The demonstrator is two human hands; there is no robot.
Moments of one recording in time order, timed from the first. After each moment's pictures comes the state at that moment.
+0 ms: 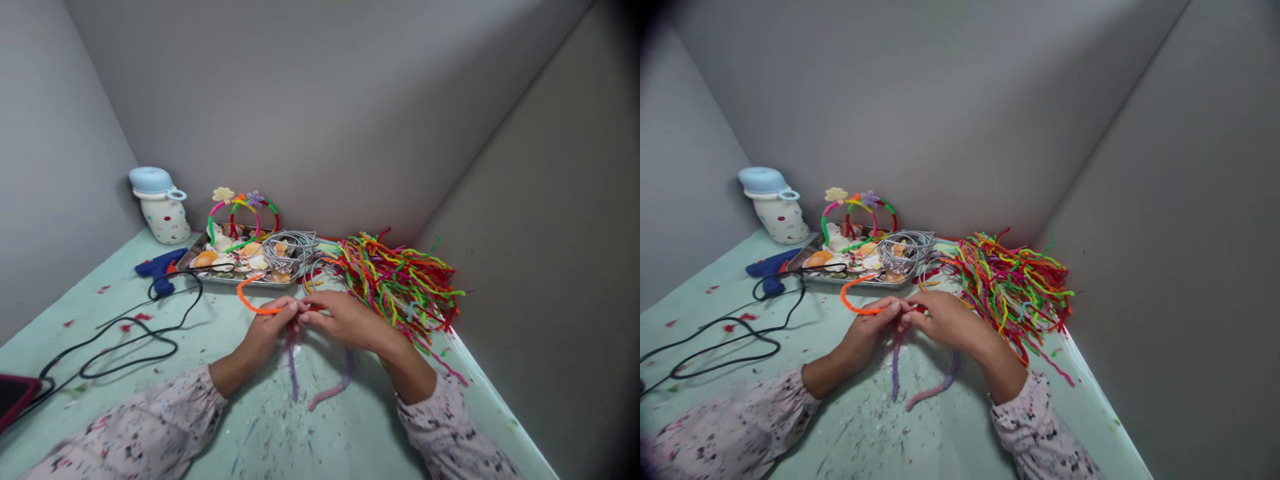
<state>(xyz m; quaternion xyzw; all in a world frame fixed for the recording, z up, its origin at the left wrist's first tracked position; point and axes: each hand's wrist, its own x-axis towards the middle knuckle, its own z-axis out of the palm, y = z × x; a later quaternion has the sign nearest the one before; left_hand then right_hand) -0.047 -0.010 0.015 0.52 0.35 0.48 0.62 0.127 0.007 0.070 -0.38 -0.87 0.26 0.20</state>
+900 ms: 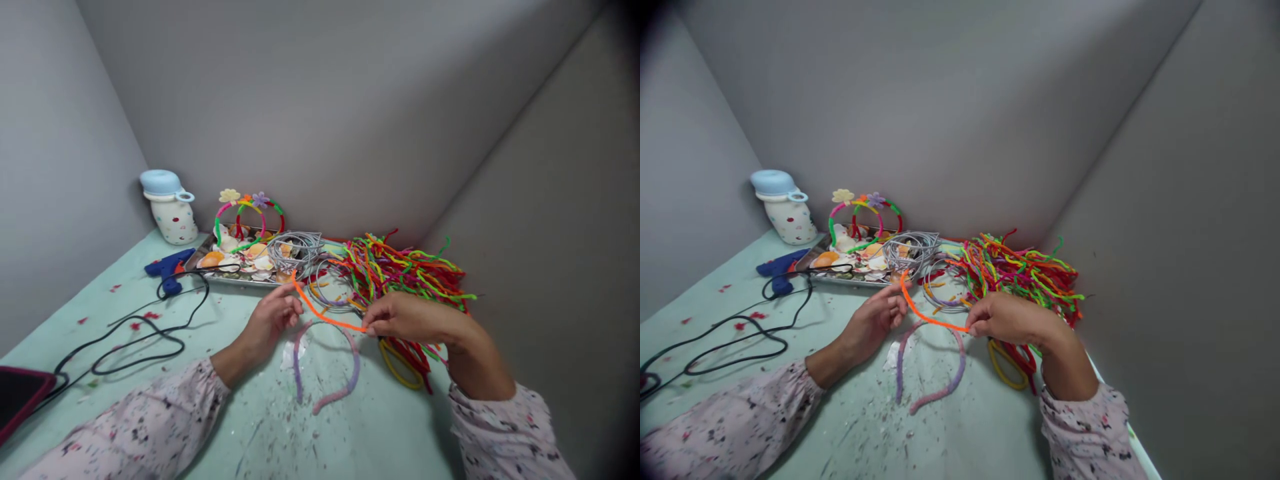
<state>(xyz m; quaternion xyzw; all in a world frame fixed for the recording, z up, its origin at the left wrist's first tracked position) -0.052 0.003 0.017 0.38 0.31 0.52 0.70 0.208 0.011 0.101 -0.44 -0.84 0.32 -0.02</state>
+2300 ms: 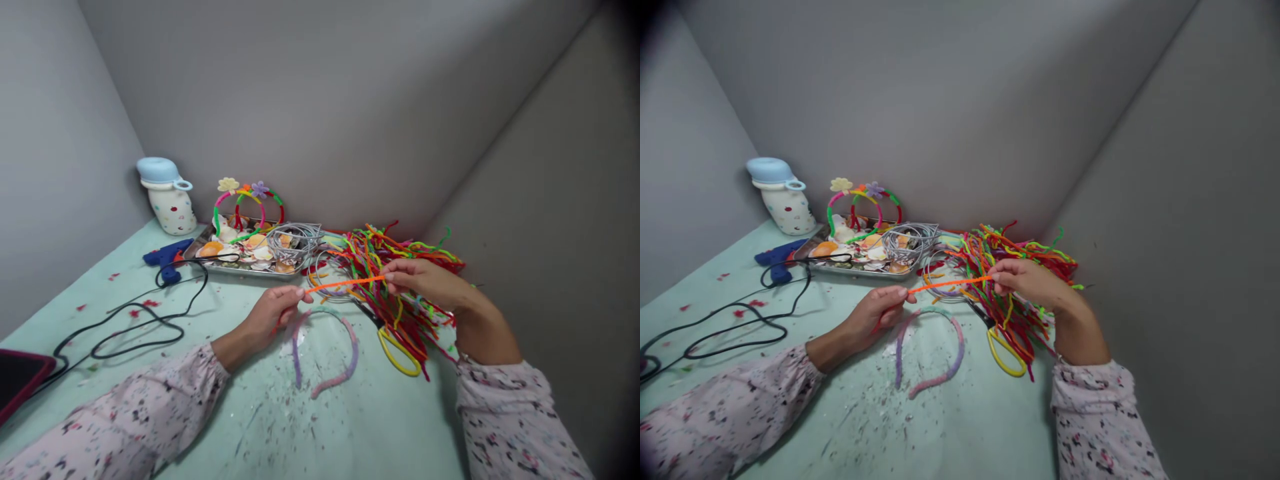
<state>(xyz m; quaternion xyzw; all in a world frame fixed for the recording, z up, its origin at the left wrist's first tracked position) -0.051 0.001 0.009 0.48 0.35 0.42 0.69 0.249 0.028 0.092 -0.54 -0.70 0.42 0.22</state>
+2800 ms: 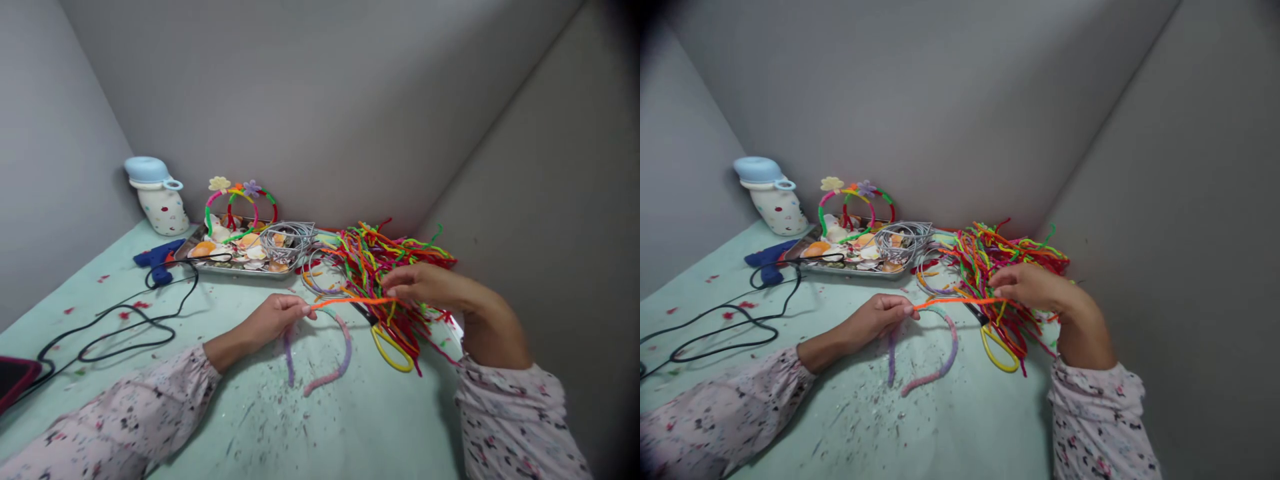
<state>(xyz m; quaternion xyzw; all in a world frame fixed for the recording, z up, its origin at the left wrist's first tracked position) -0.045 -0.002 0.011 0.62 0.40 0.30 0.60 0.263 0.017 0.105 -0.57 -0.77 0.29 0.05</state>
